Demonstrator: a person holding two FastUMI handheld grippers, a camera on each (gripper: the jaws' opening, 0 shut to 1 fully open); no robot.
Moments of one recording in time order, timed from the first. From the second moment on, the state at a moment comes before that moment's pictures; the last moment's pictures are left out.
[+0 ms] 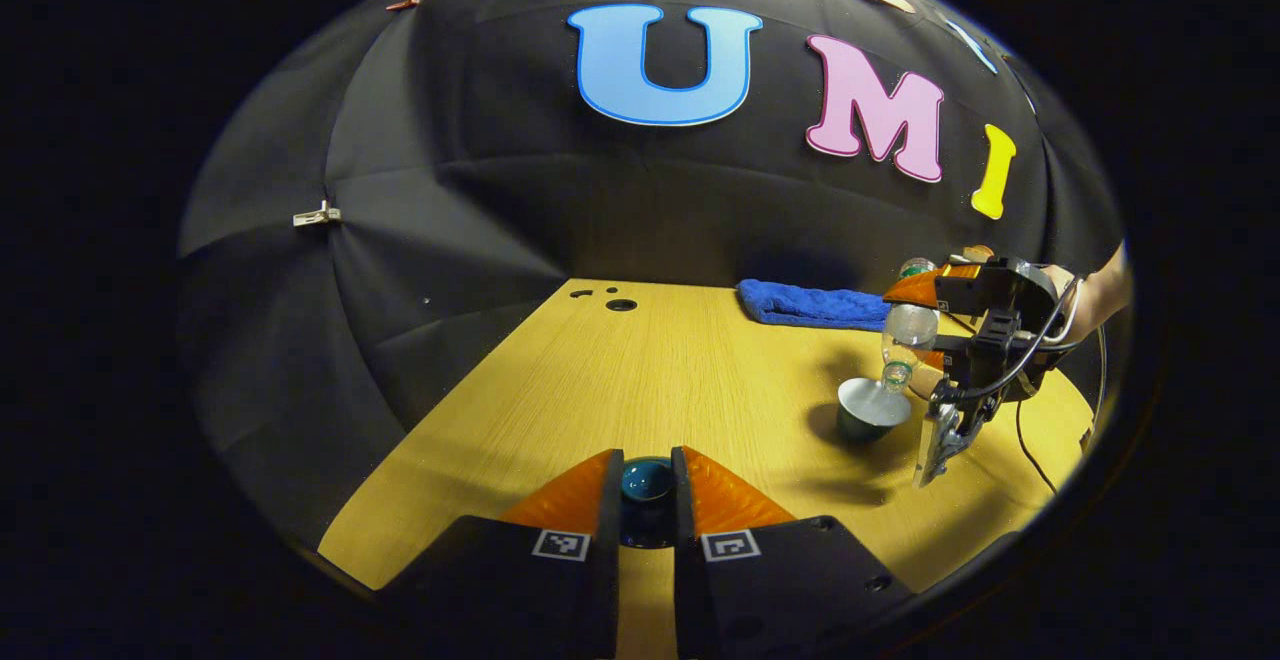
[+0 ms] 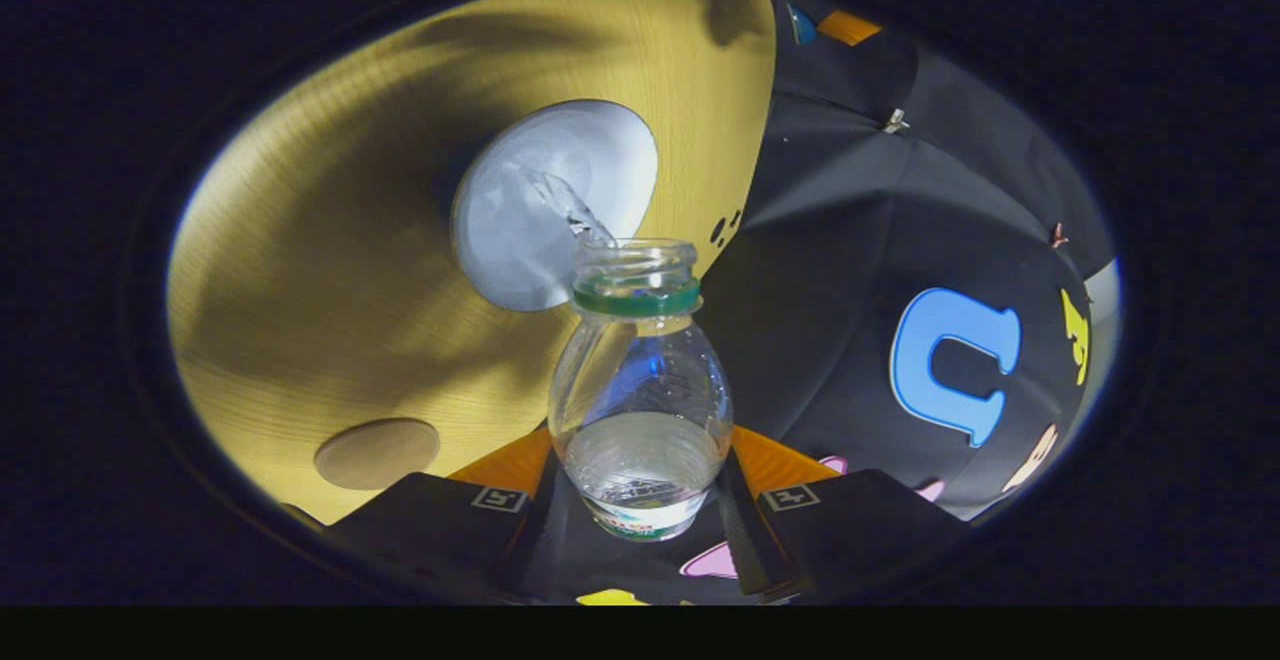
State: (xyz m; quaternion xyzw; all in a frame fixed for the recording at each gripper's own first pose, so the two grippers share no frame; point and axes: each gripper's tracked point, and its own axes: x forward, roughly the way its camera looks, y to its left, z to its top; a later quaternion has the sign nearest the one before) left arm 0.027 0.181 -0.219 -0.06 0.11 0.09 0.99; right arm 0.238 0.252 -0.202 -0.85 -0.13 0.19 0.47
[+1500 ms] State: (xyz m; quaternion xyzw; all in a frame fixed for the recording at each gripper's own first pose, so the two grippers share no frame) left arm 0.020 0.164 -0.169 -0.05 0.09 0.09 0.99; right arm 0.237 0.217 -0.174 -0.70 0.06 0.21 0.68
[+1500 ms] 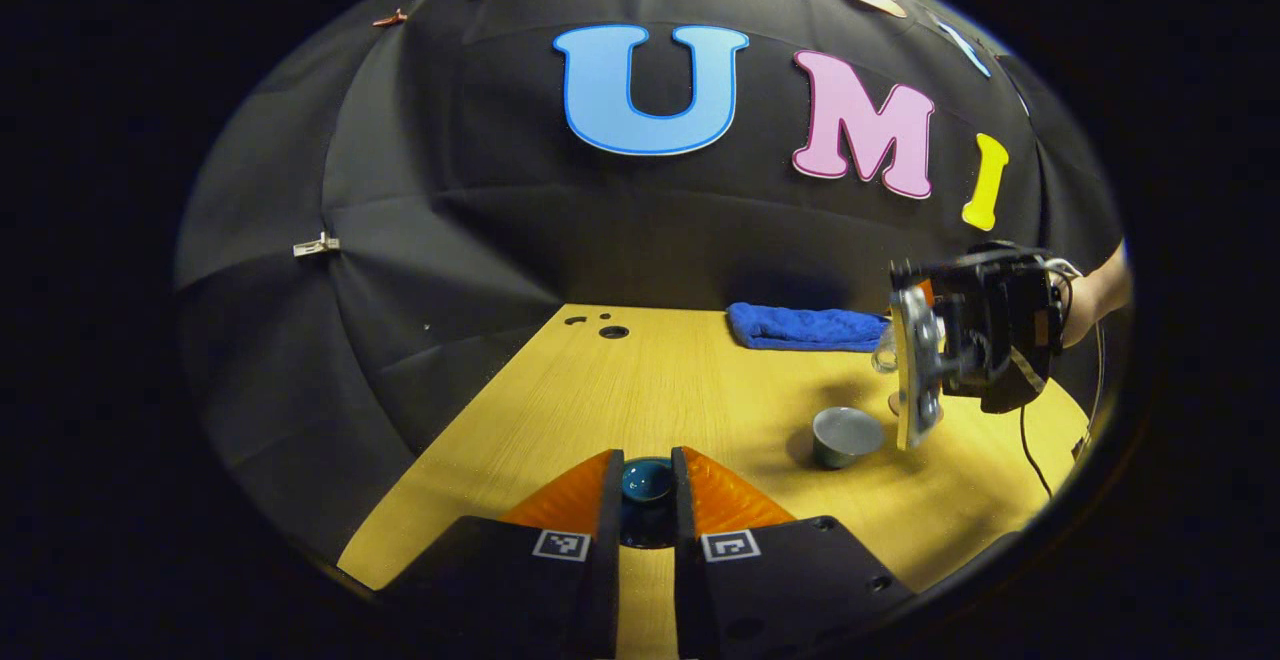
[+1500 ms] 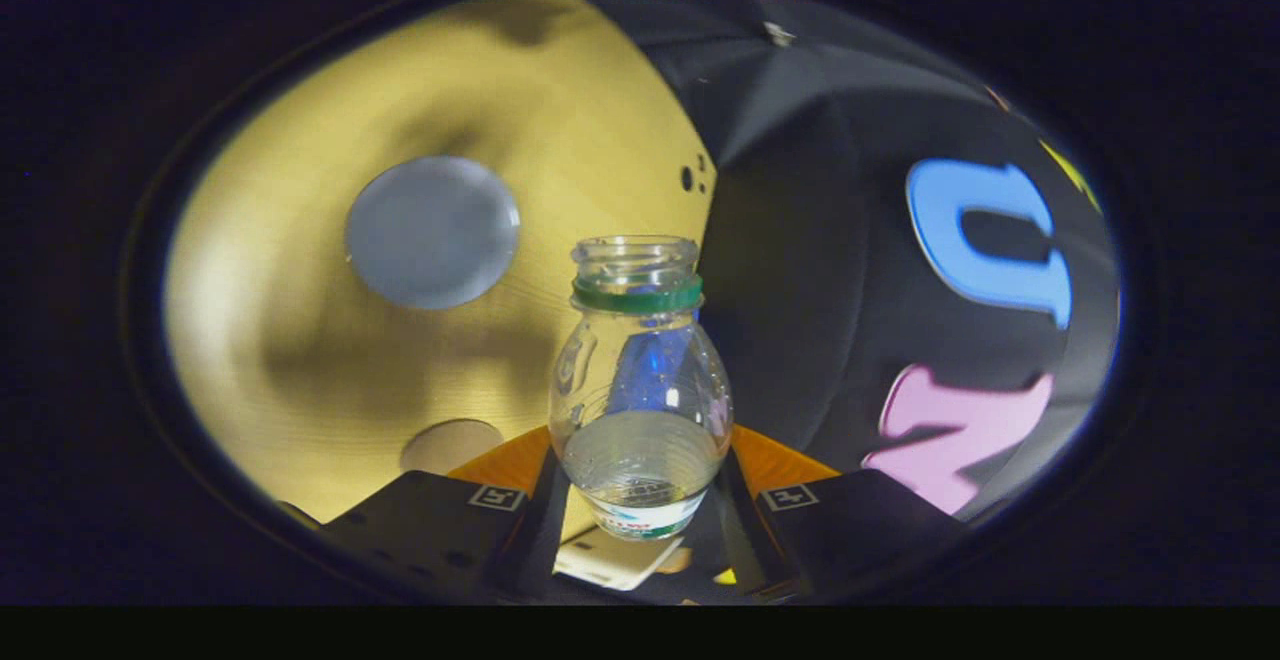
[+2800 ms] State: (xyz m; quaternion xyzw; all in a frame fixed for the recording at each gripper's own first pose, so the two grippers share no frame) left arm 0.076 0.016 -0.135 -0.05 0.07 0.07 0.99; right arm 0.306 0.168 -0.231 -0.04 0.12 0.24 0.96
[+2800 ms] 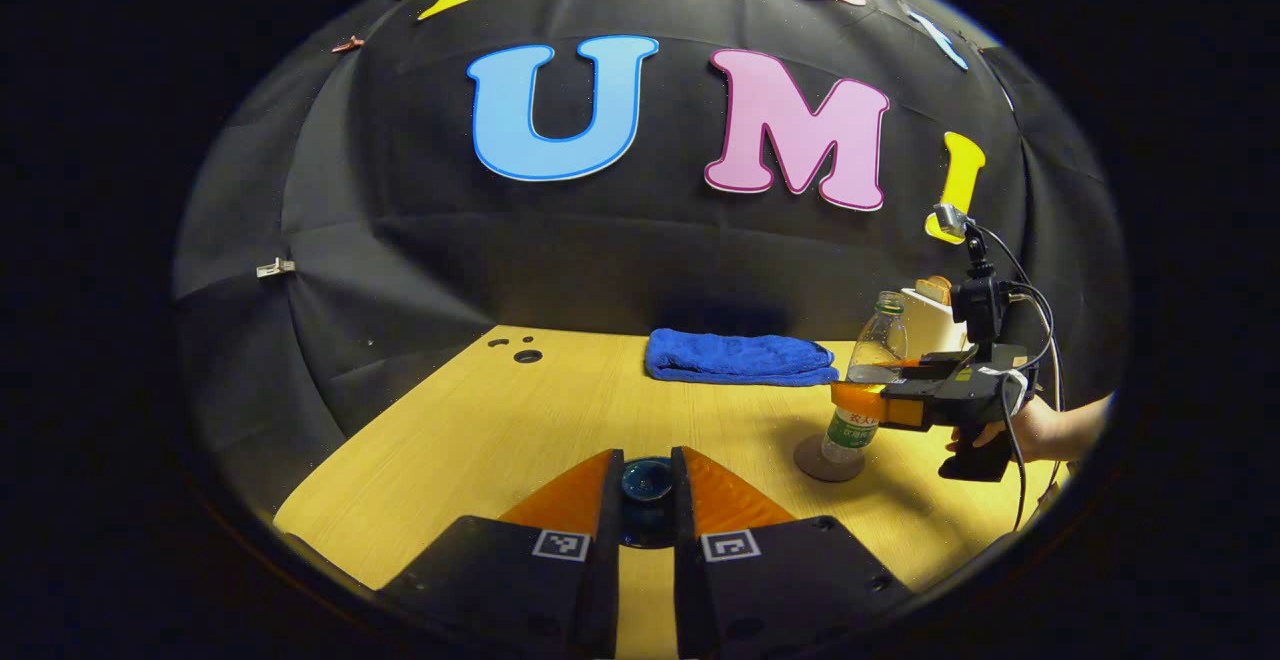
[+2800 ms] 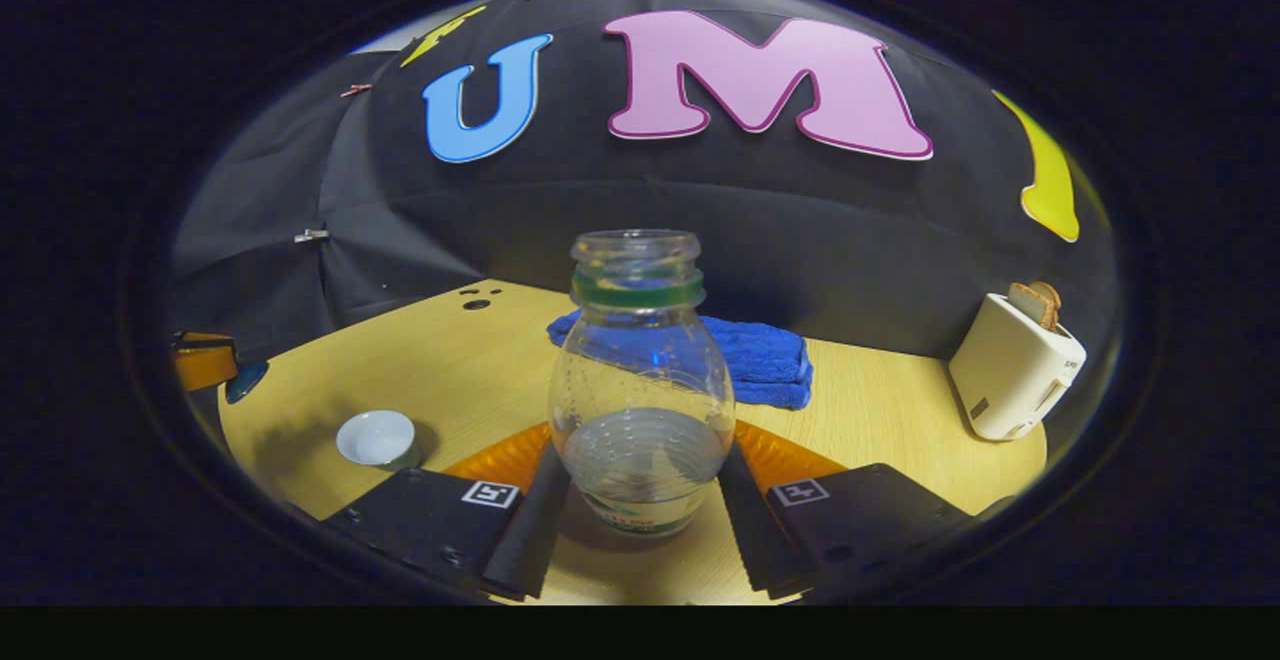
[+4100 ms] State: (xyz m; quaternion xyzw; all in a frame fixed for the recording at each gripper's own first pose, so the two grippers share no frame) left arm 0.133 0.007 -0.142 -0.06 0.07 0.09 0.99; right arm 0.216 0.098 -0.243 -0.09 0.17 0.24 0.95
